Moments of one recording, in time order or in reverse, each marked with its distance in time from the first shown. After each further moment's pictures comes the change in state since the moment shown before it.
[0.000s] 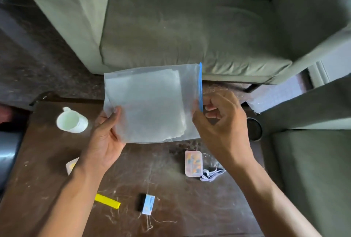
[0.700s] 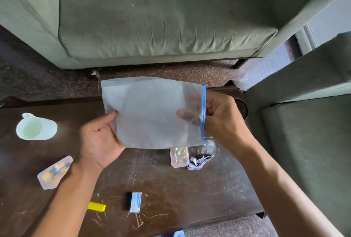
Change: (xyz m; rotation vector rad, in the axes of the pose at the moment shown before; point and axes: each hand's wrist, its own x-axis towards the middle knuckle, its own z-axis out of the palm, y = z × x) left_hand 0.022 -0.052 0.024 -0.083 -0.114 -0.346; right_hand 0.015 0.079 -0.036 0.305 -0.260 0.305
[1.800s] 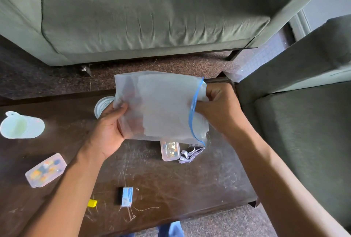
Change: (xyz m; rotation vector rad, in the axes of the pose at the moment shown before) left_hand 0.031 -0.032 0.016 0.326 0.100 0.008; right_hand 0.009 0.015 -0.027 -0.168 0.147 0.106
